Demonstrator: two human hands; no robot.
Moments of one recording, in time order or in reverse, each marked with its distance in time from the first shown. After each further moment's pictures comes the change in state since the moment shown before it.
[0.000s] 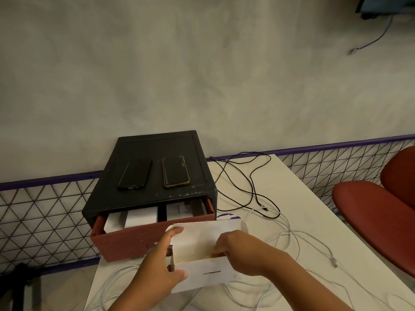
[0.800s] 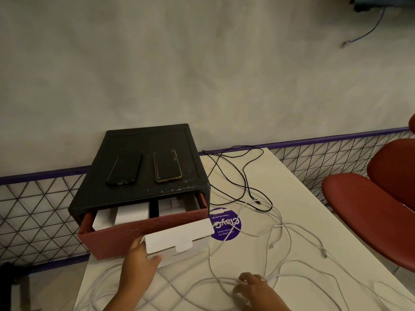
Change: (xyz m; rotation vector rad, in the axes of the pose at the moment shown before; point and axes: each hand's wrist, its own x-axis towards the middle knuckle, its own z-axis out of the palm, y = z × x) left_hand 0.040 -0.067 0.009 0.206 0.385 -0.021; right_hand -0.038 0.085 0.137 0.011 0.069 0.129
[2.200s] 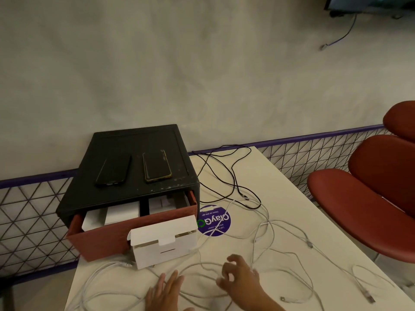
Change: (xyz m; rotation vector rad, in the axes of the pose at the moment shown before) left_hand -0.061 -0.065 0.082 0.618 -0.356 0.348; right_hand -0.008 -0.057 -0.024 0.368 0.167 0.368
